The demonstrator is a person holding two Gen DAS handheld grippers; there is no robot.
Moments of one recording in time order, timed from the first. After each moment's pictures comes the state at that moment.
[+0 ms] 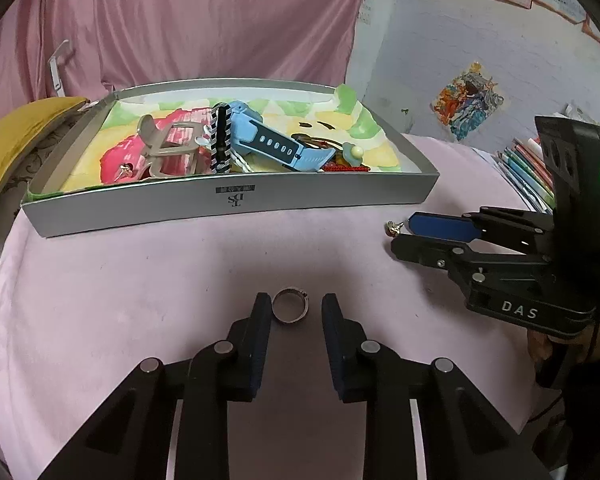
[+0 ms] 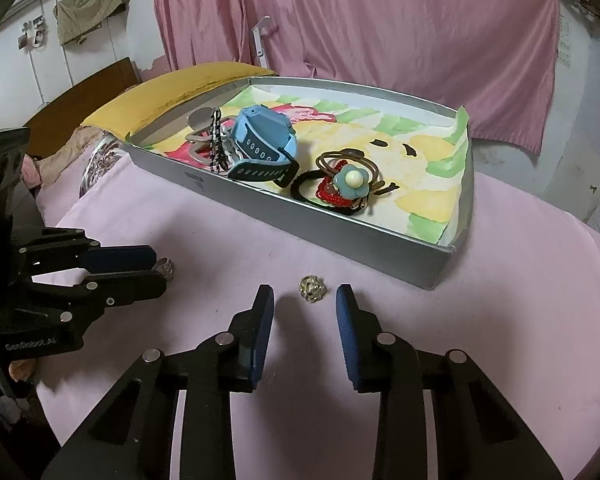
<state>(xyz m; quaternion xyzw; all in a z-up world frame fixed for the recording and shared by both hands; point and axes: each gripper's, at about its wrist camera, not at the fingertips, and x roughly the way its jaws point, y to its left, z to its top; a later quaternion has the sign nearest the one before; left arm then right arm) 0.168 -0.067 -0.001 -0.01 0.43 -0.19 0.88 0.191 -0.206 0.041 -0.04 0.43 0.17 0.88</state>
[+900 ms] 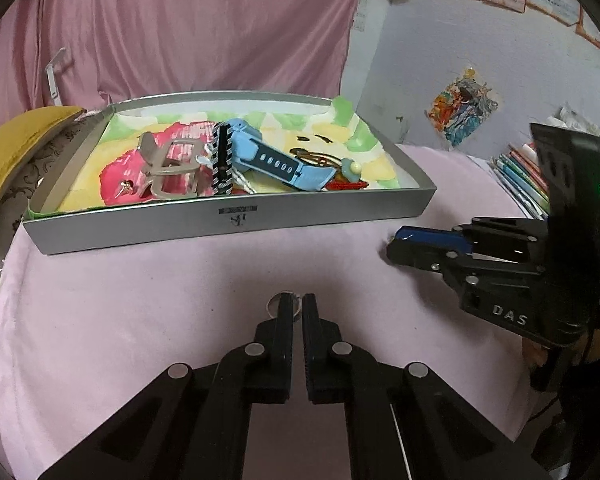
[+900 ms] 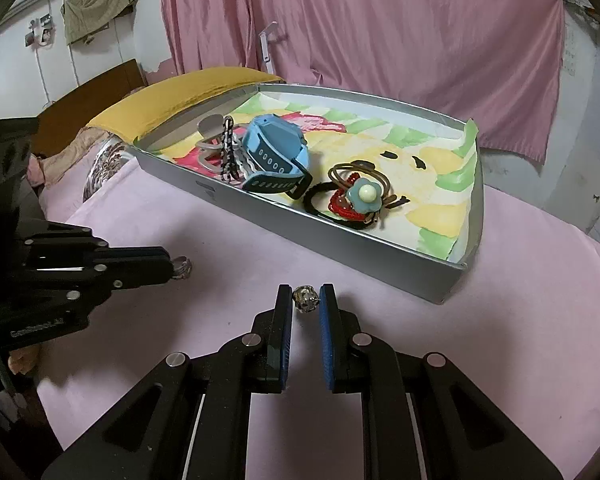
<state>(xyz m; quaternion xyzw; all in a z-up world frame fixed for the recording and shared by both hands) 0.174 -0.064 0.003 -0.01 0.42 -0.19 0.89 0.189 -0.200 0.045 -0.04 0.42 0.19 0.89</state>
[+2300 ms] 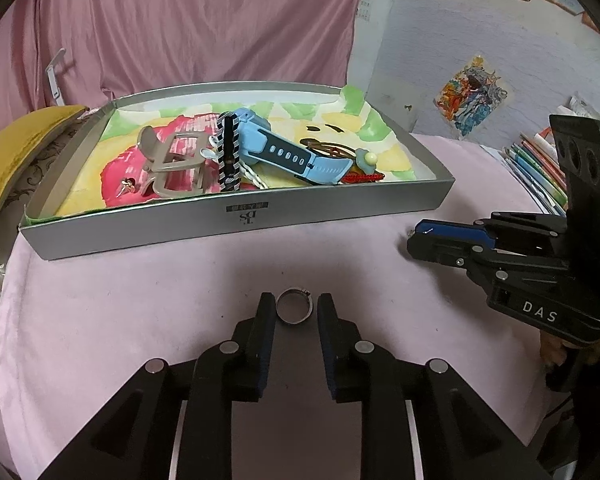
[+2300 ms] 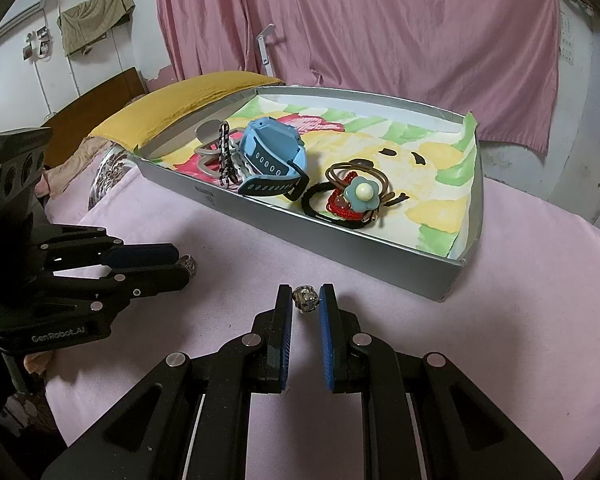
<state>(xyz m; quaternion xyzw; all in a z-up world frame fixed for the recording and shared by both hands) 0.185 -0.066 -0.003 0.01 0.43 -0.18 0.88 0.190 -0.206 0.043 -0.02 0.42 0.19 0.89</state>
